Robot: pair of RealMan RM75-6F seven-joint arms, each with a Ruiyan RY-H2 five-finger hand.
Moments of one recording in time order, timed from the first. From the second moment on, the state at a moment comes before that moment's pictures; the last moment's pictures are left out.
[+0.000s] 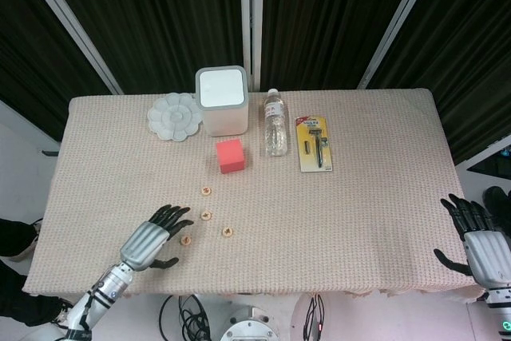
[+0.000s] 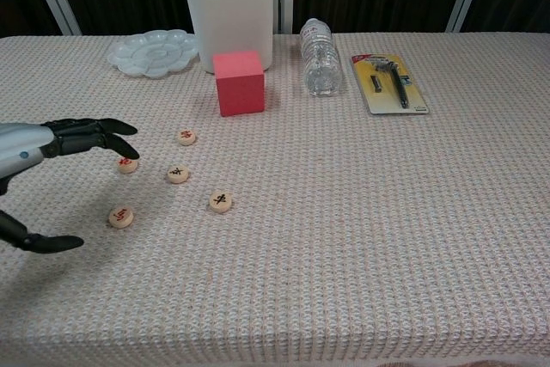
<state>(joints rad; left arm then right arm) -0.37 -1.44 0.03 -1.57 1.67 1.11 0.04 0.05 -1.09 -0.02 -1.48 -1.59 1.48 0.19</state>
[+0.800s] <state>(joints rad) -0.41 -1.57 0.03 -1.38 1.60 1.10 -0.03 0.04 -1.09 -0.02 -1.47 -1.59 1.48 0.20</state>
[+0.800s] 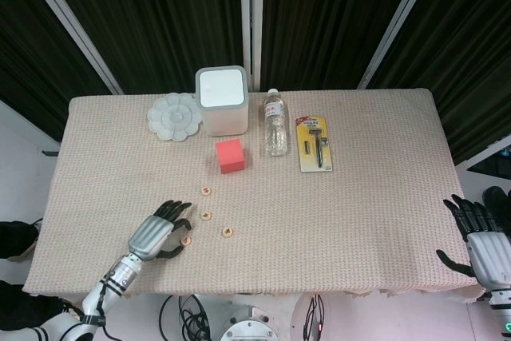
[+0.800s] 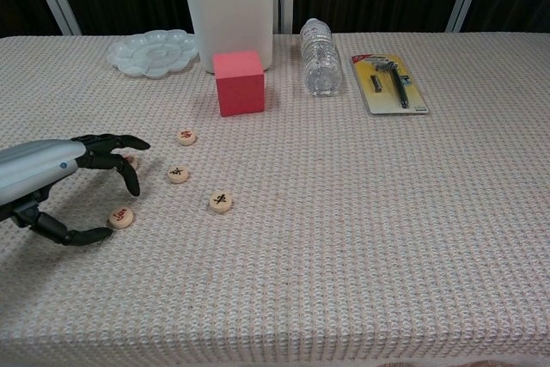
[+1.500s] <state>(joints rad) -0.44 -1.57 0.04 -1.37 1.59 1.10 -0.03 0.04 -1.09 -0.02 -1.47 -1.59 1.48 0.20</state>
